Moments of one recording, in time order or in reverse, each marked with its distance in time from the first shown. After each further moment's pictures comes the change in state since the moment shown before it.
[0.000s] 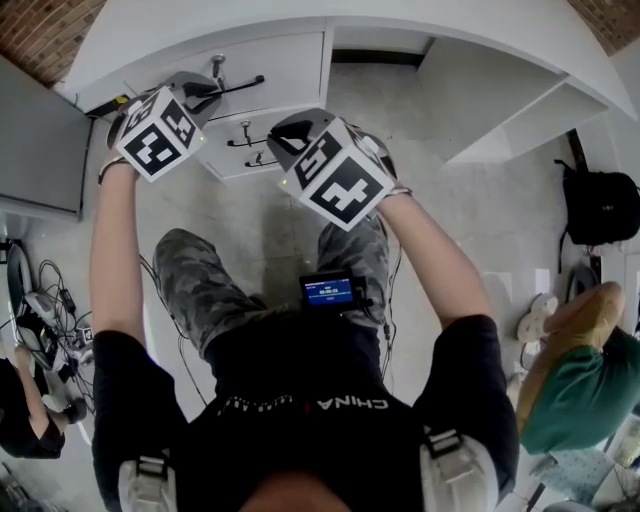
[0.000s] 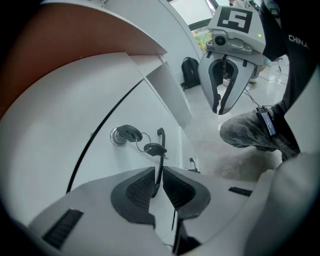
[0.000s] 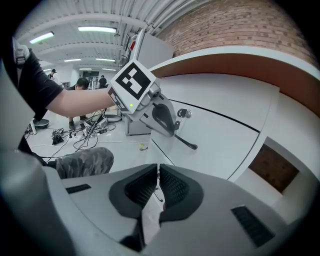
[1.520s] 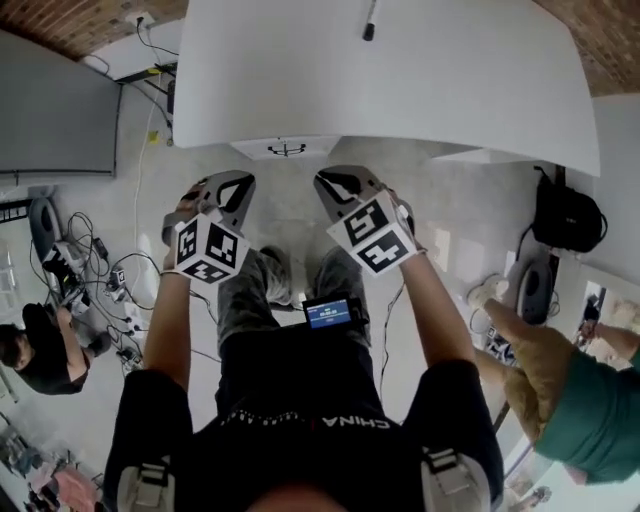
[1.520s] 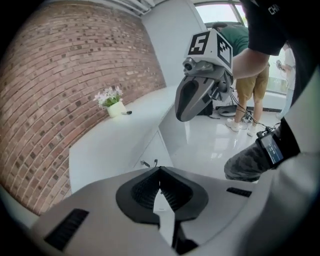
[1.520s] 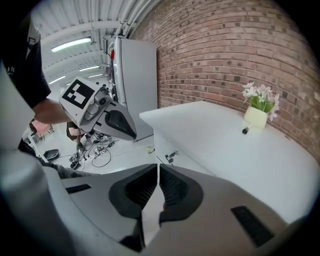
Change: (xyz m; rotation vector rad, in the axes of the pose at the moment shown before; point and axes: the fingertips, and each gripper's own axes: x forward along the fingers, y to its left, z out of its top) left arm -0.200 0.028 0.068 -0.359 -0.083 -0.081; right arm -0.131 -0.039 0.150 0.208 0.125 0.087
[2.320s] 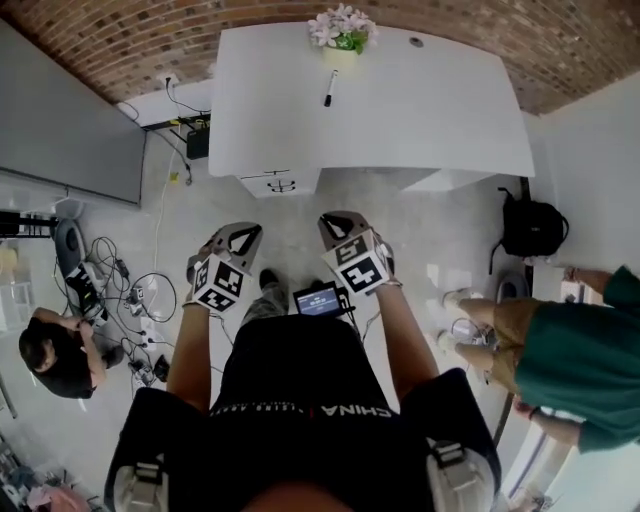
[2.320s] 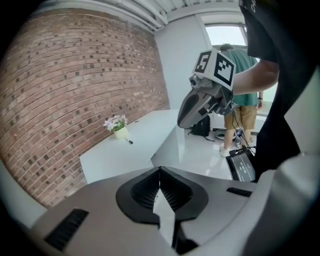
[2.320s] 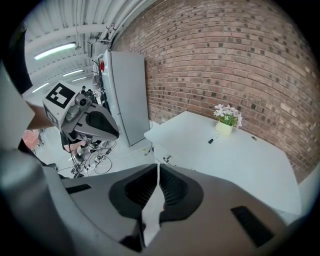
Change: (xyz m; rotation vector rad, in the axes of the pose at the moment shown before) left arm -0.191 -0.050 0.141 -0.133 -0.093 -0.024; right arm -0.210 0.050 0.066 0.123 0.025 -0.131
